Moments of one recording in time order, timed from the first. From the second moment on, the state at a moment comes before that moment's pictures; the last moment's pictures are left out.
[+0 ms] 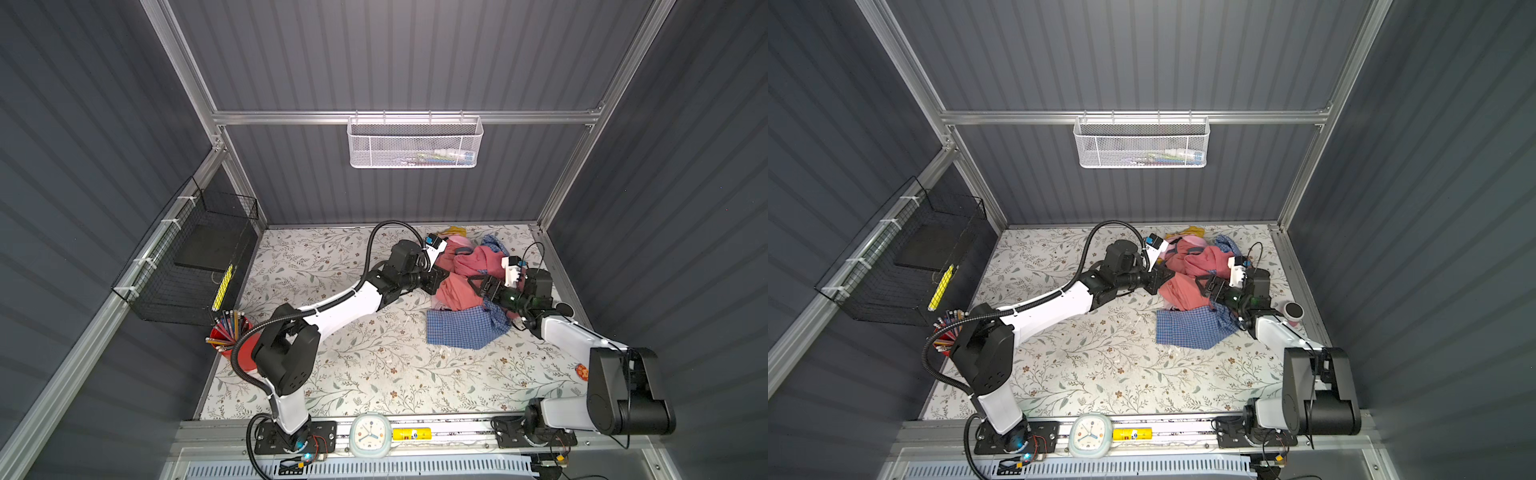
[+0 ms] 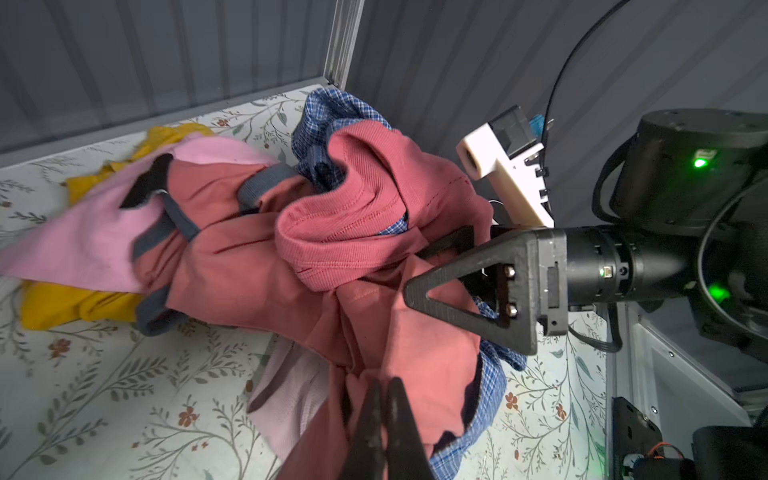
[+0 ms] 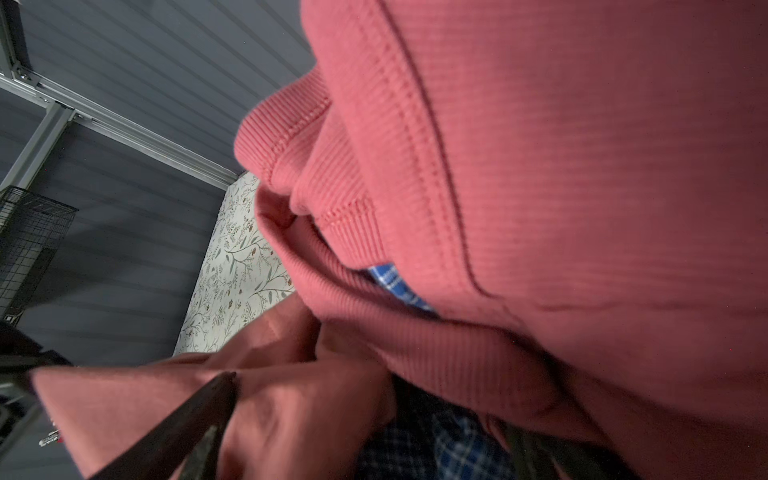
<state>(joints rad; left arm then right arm) -0.77 1.77 1.36 -0.02 0.34 -0.21 0.00 1.38 0.60 0.25 -0.58 0.51</state>
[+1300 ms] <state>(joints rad) -0.70 1.32 1.32 -0.22 -0.12 -0.04 -0.02 1.43 0.60 0.26 -0.55 0.51</state>
